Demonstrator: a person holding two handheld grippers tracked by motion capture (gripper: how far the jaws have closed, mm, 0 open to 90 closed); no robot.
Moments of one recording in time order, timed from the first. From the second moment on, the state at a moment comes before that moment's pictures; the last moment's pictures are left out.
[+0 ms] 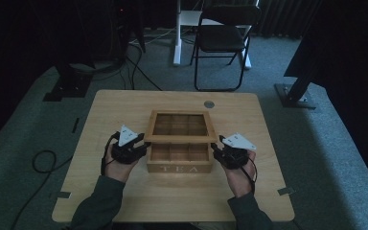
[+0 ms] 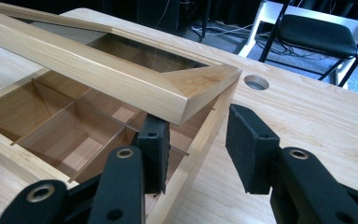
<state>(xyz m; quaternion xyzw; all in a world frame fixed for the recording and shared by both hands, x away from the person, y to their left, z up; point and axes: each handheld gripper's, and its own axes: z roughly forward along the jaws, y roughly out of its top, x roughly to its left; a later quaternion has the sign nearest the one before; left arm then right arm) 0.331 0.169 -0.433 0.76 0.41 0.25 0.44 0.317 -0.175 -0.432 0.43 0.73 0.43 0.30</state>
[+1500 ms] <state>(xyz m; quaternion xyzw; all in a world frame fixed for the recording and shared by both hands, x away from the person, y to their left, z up) 0.312 0.164 -0.471 0.78 0.41 0.23 0.41 0.299 -0.178 -0.470 0.44 0.75 0.41 0.28</state>
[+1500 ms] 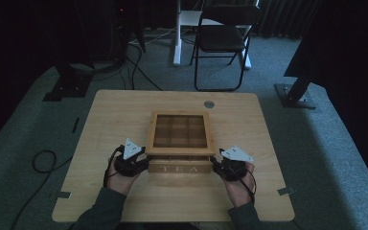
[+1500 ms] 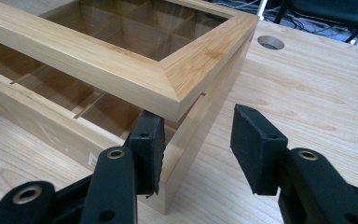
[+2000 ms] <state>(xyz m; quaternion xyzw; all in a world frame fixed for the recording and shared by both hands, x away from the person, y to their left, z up) 0.310 0.162 -0.482 0.78 0.42 0.22 0.40 0.295 -0.178 -0.479 0.44 0.75 0.40 0.27</state>
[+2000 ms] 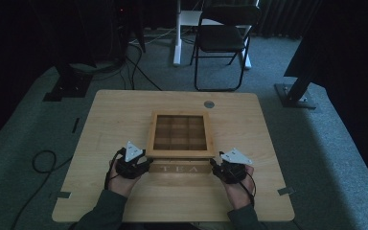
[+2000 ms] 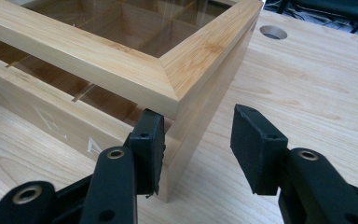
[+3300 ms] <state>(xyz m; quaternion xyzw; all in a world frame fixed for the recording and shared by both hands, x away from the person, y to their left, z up) 0.290 0.170 -0.494 0.79 0.41 0.21 0.40 0.281 -0.199 -0.483 0.46 0.74 0.41 0.26</state>
